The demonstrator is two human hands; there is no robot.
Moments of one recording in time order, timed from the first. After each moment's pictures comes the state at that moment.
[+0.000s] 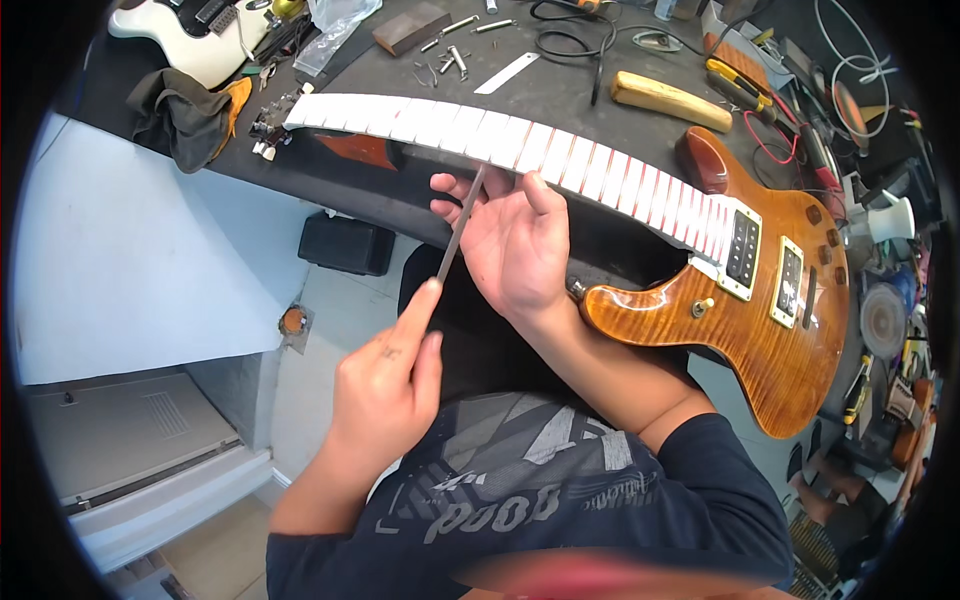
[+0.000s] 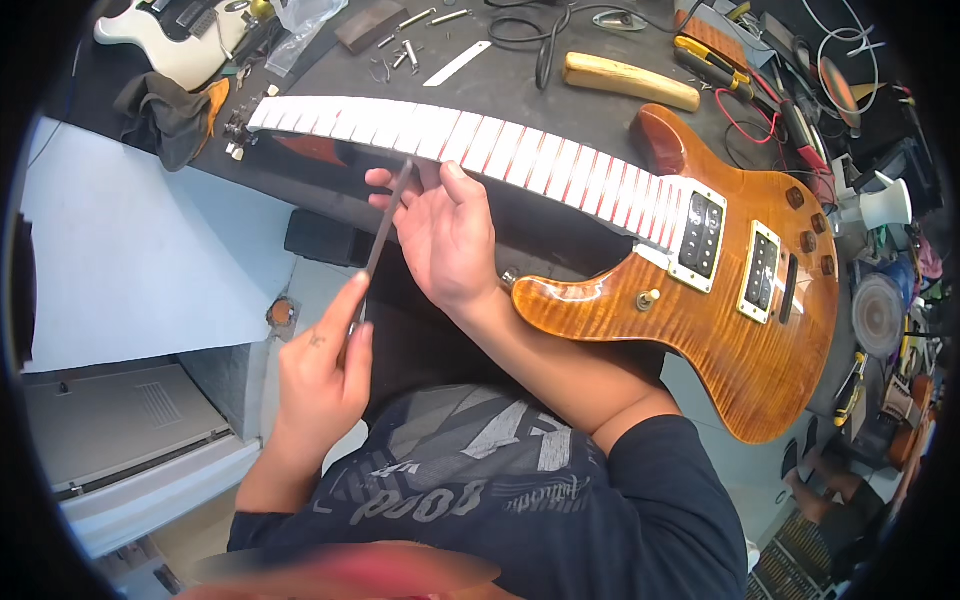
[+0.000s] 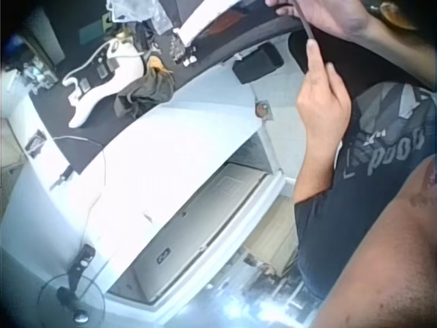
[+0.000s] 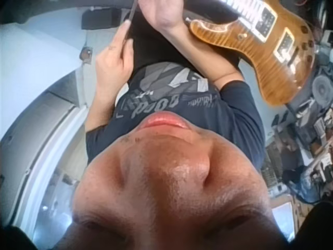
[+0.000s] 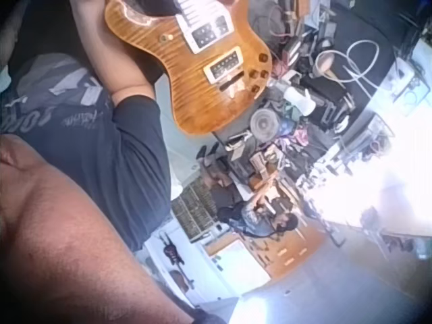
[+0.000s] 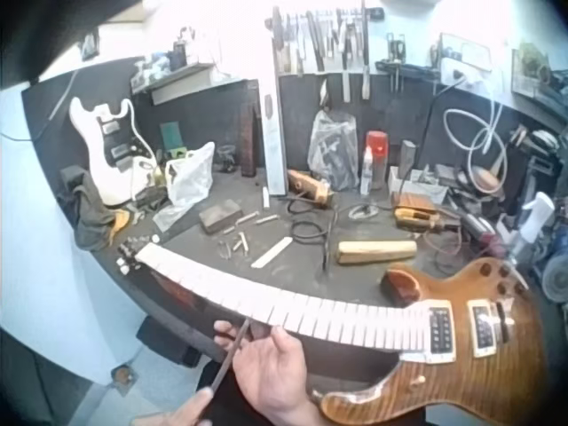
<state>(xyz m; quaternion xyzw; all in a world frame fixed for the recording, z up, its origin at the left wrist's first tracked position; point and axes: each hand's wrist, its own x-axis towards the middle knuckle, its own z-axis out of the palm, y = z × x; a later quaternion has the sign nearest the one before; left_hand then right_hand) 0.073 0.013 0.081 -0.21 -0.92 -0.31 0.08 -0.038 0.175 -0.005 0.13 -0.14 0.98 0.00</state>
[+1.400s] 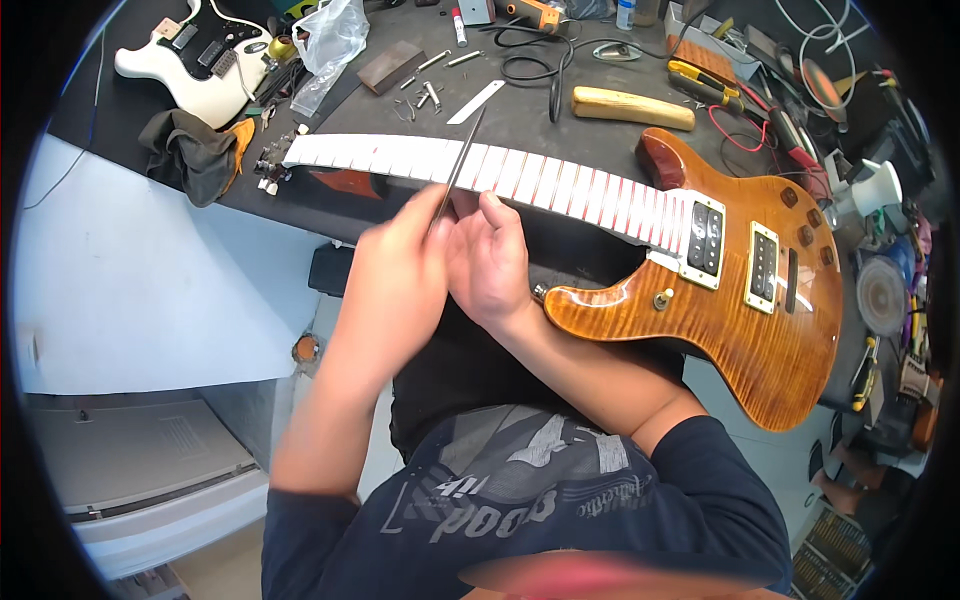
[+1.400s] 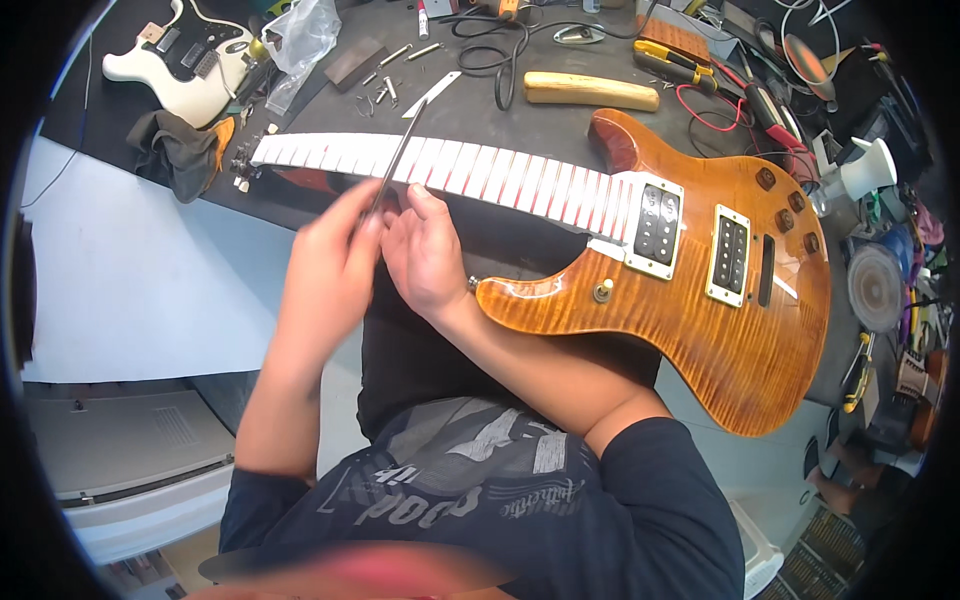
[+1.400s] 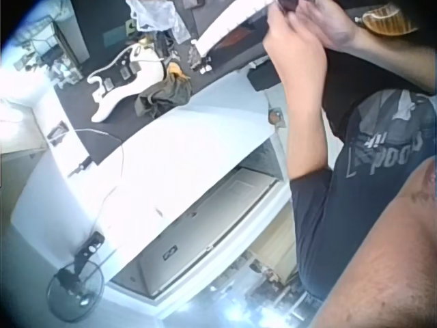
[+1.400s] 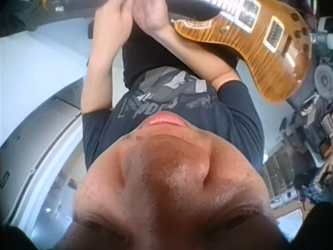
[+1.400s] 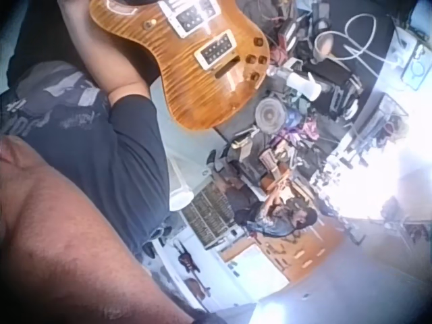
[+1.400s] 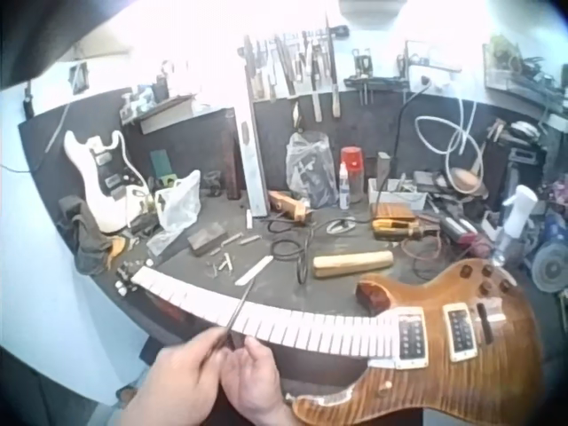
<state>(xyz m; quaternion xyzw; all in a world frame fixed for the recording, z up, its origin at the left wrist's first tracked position) -0.013 0.079 0.115 -0.18 -0.91 -0.38 0.03 -0.040 0.174 -0.003 0.14 -0.16 0.98 0.01</state>
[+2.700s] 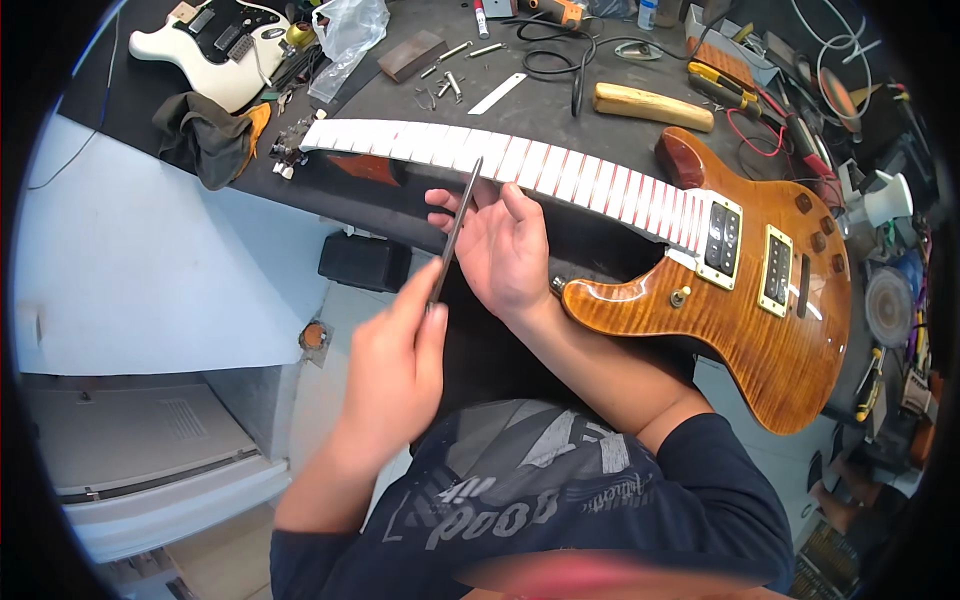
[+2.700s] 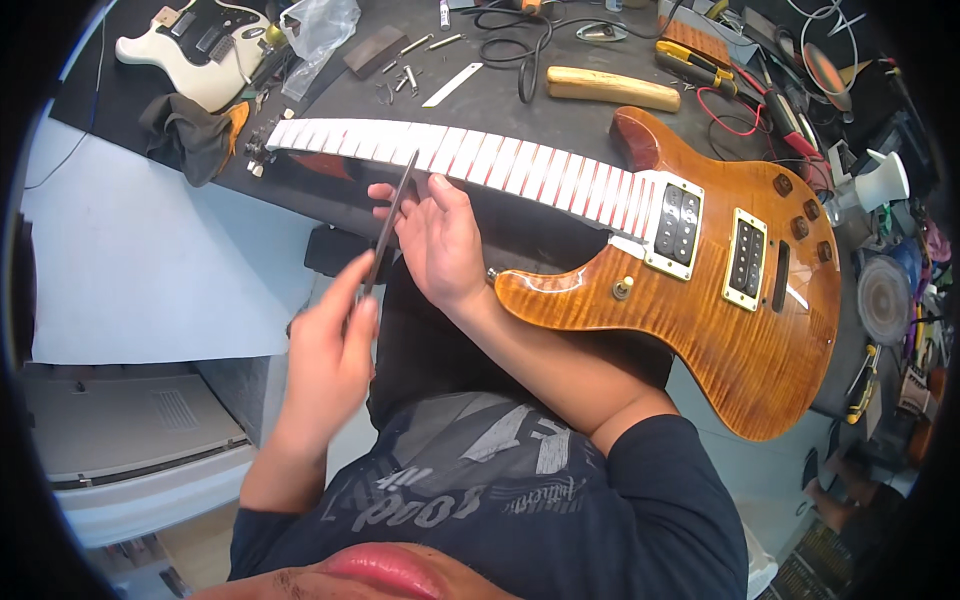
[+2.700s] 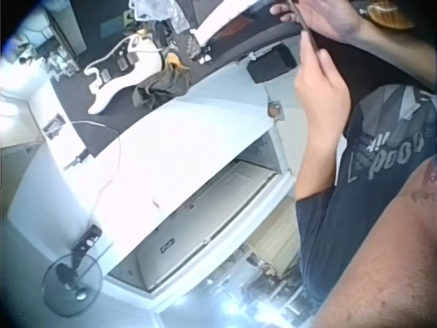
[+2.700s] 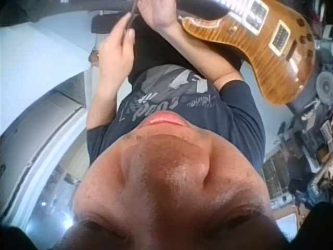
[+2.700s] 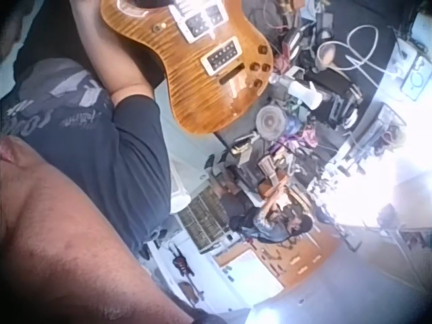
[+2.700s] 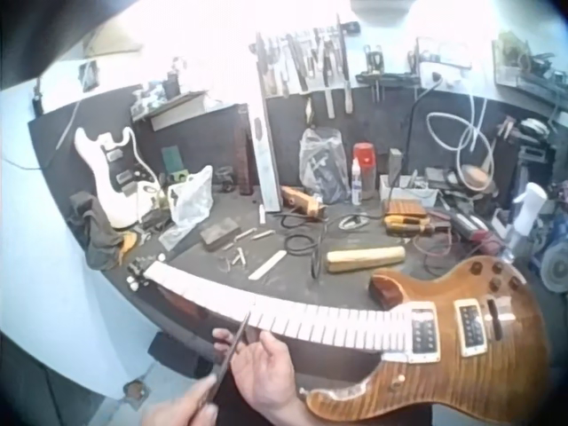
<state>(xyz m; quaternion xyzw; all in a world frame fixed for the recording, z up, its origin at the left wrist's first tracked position) 0.058 0.052 0.109 -0.14 -0.92 -0.37 0.01 -0.039 0.178 -0.012 0.13 -0.17 0.98 0.00</state>
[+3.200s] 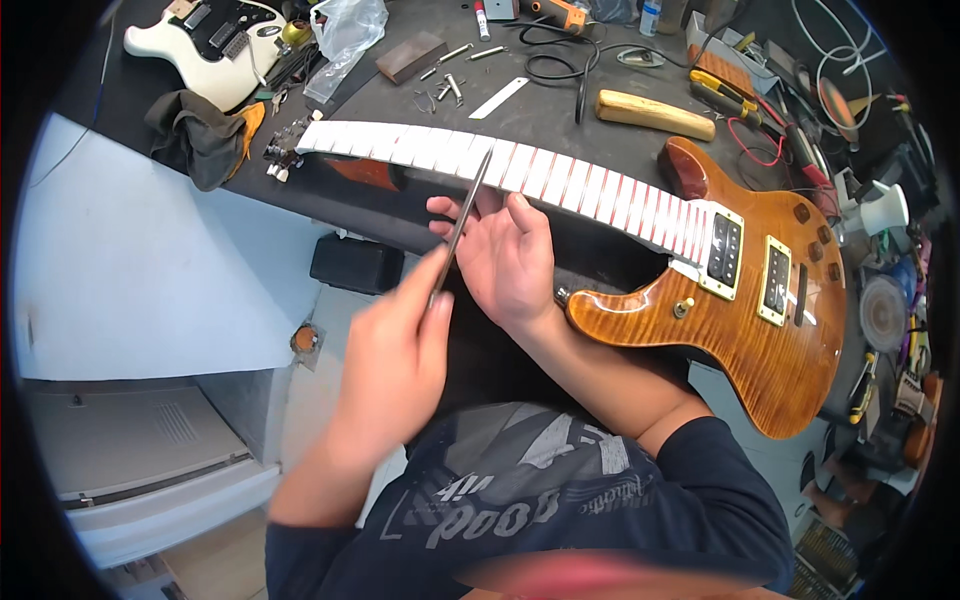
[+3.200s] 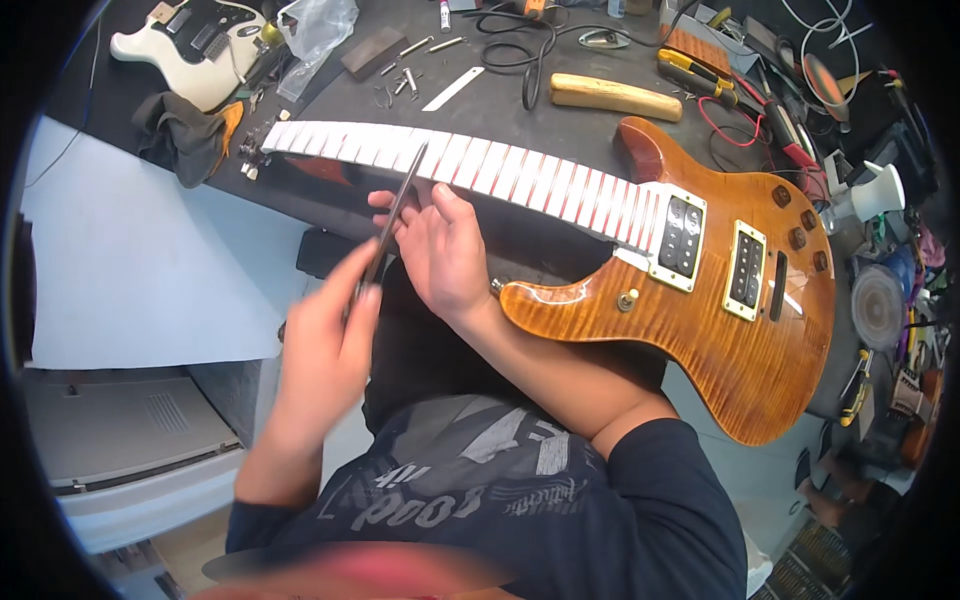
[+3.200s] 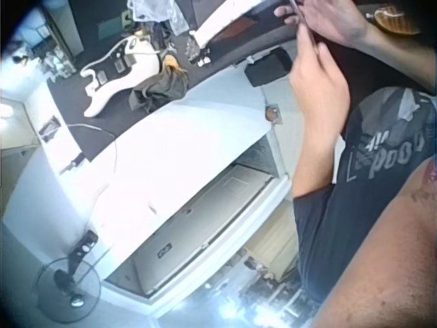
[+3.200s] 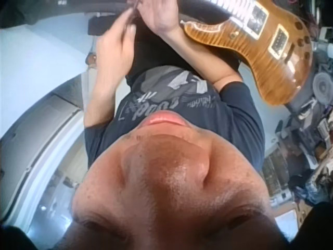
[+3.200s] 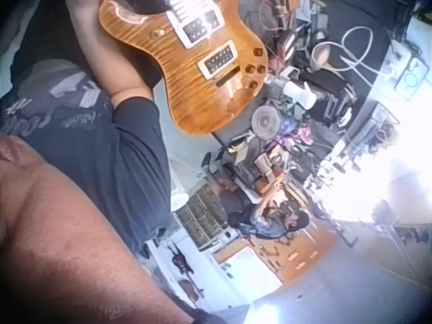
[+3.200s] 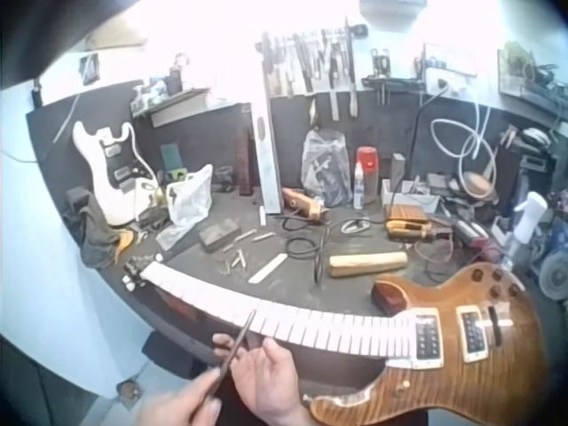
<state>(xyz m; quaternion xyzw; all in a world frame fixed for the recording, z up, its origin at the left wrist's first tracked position) 0.043 0.049 0.110 -0.16 -0.92 -0.37 0.01 -0.038 0.181 -0.012 0.13 -0.15 0.98 0.00</state>
